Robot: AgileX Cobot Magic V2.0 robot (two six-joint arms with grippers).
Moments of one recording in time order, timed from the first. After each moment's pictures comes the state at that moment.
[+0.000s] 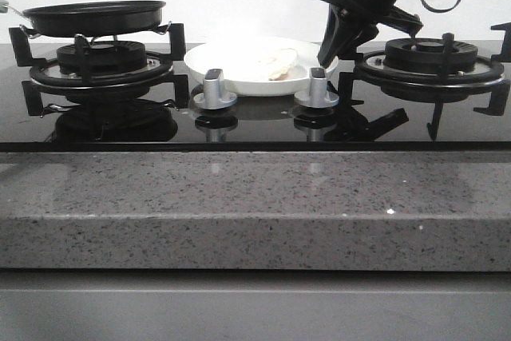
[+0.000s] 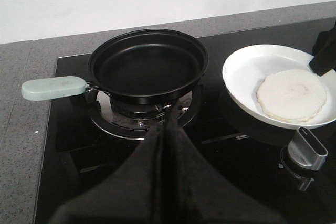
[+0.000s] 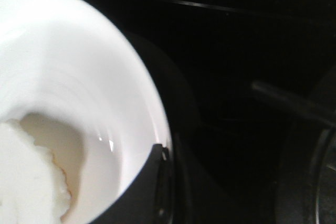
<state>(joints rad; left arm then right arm) -0.24 0.83 -0.71 -0.24 0.26 0.26 0.19 2.14 -1.99 0.41 0.99 -0.08</state>
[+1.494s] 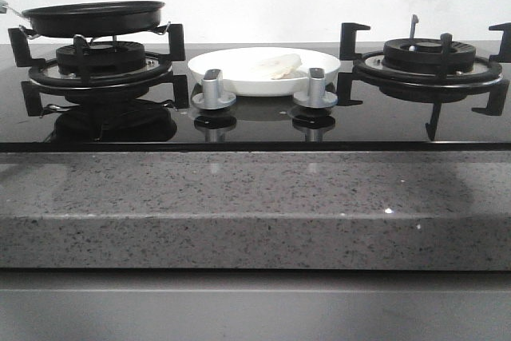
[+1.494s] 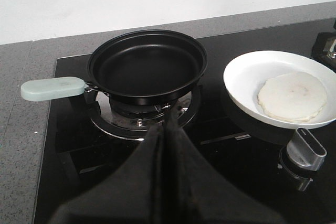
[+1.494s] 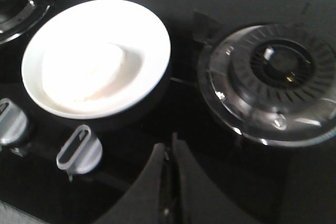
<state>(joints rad) -0.24 0.83 -0.71 -0.24 0.26 0.26 0.20 1.17 -1.05 0.24 0.56 -0.18</state>
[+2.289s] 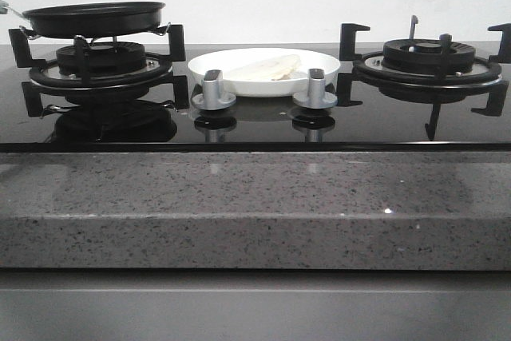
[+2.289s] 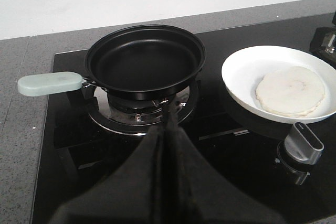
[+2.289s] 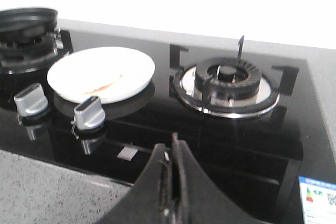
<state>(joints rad) -0.24 0.83 -0.71 -0.24 0.27 0.26 0.20 0.31 -0.36 0.23 0.26 -0.19</state>
